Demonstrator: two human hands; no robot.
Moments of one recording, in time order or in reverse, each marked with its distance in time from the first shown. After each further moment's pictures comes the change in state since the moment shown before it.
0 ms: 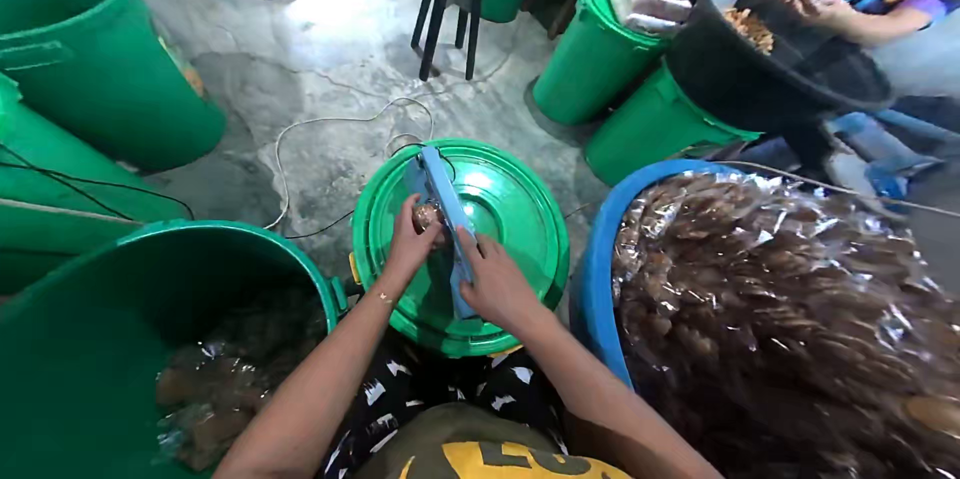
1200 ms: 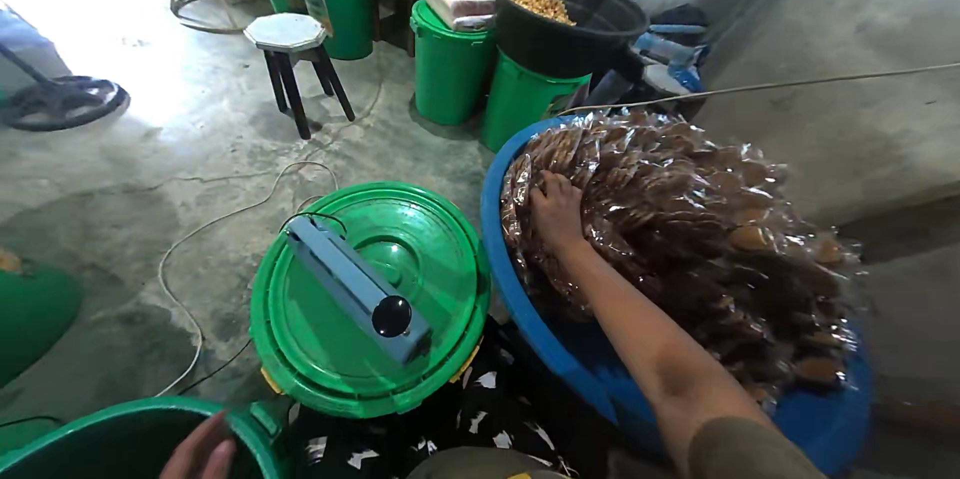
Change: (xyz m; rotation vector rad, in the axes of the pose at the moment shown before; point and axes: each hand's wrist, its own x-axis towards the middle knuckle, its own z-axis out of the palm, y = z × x) left_hand -0.130 -0.009 -0.124 0.516 0.006 0.138; right_hand -0.042 0.265 -0.040 -0.296 0.792 0.415
